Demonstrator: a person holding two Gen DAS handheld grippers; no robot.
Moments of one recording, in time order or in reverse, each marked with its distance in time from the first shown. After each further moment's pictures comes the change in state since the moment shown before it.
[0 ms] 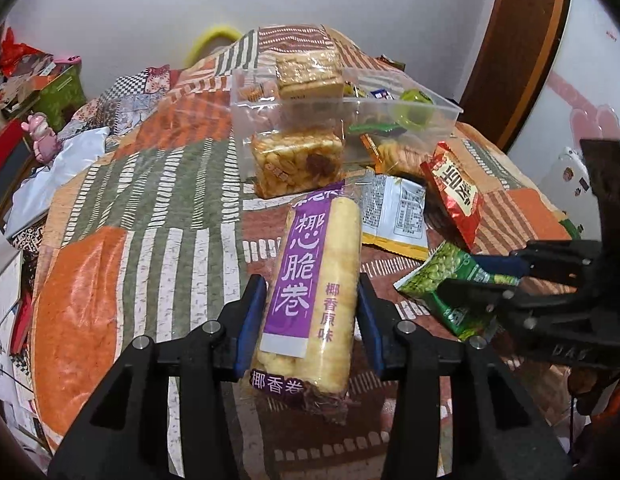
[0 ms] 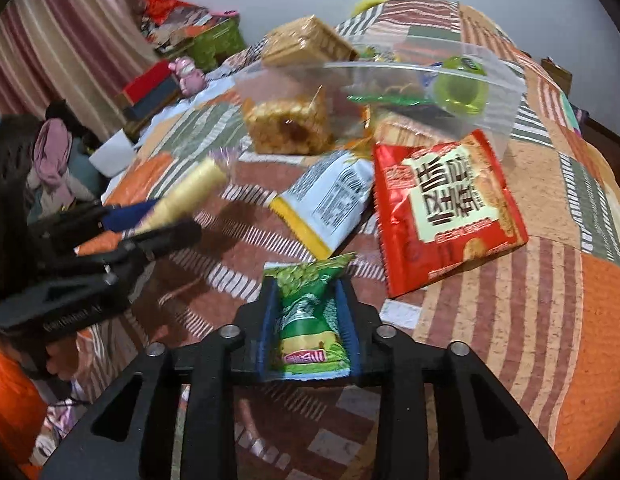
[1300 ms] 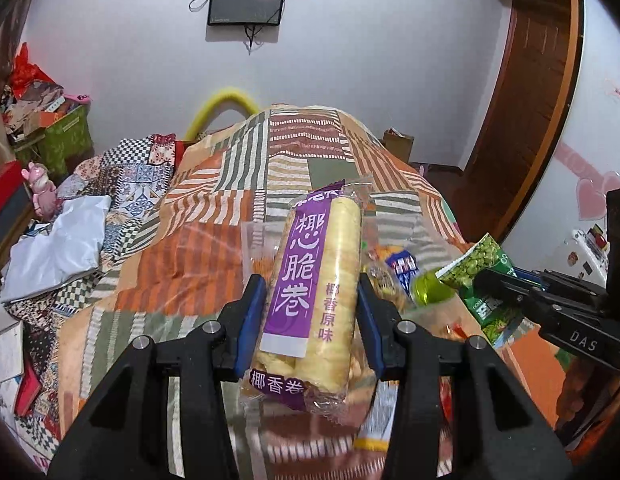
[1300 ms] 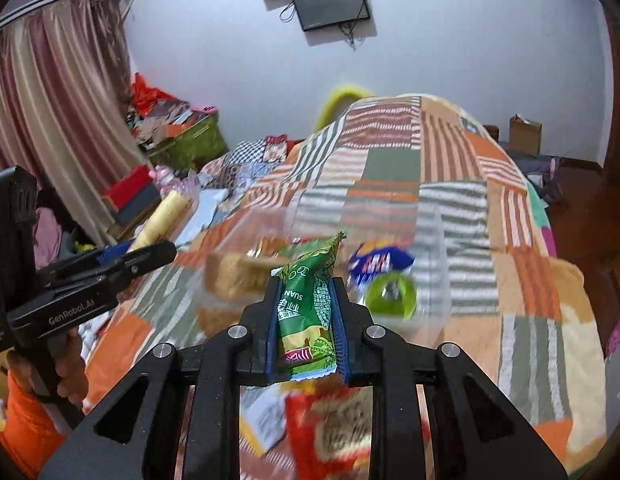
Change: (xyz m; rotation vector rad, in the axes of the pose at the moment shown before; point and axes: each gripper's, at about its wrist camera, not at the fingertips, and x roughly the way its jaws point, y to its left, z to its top) left arm 0.006 0.027 0.157 -0.049 -0.212 -0.010; right arm -0.049 -0.054 0.119 0.091 -0.344 -0.066
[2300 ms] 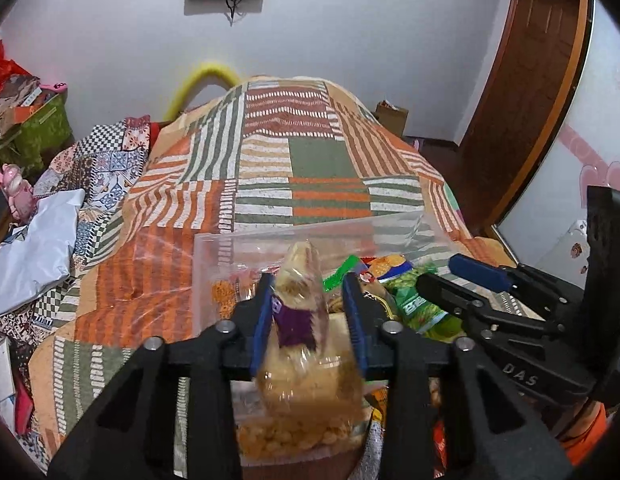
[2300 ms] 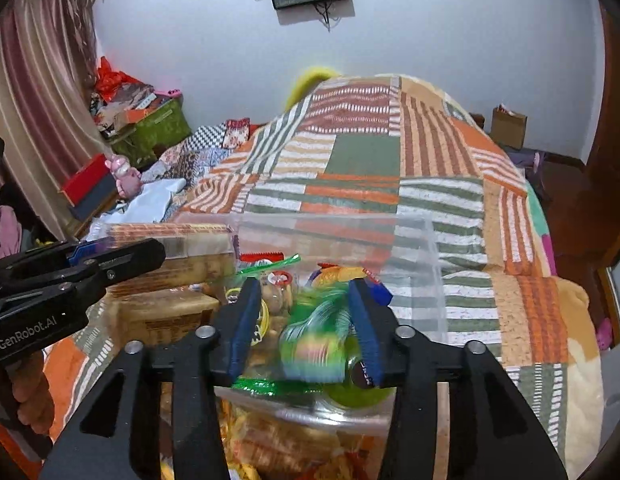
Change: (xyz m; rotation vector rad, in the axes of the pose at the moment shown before) left arm 0.061 -0.018 0.027 0.025 0.096 -0.028; right arm 0.050 -0.020 0.019 -0.008 0.056 -0.093
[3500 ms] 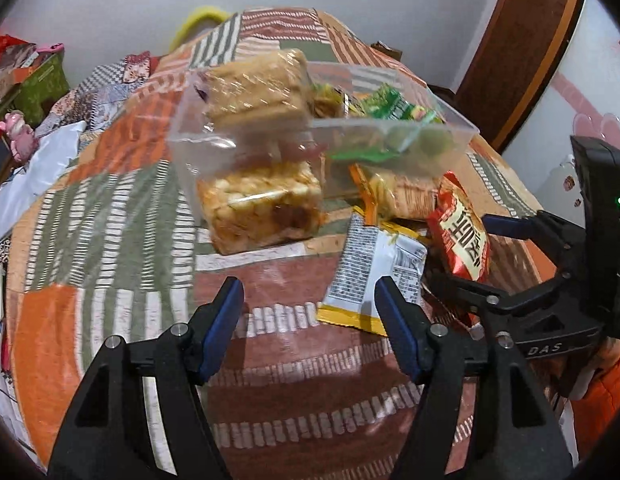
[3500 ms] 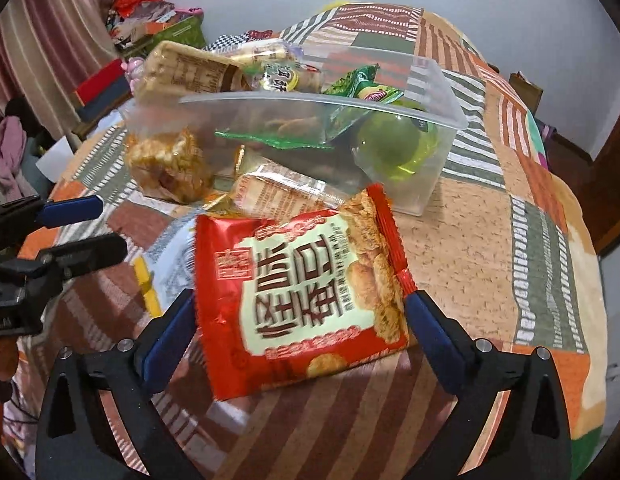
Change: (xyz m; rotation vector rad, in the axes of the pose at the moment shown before) left arm -0.022 -0.025 -0.139 0.015 0.200 -0.019; right arm -0.003 0.000 -0.115 -0.134 0.277 -0.011
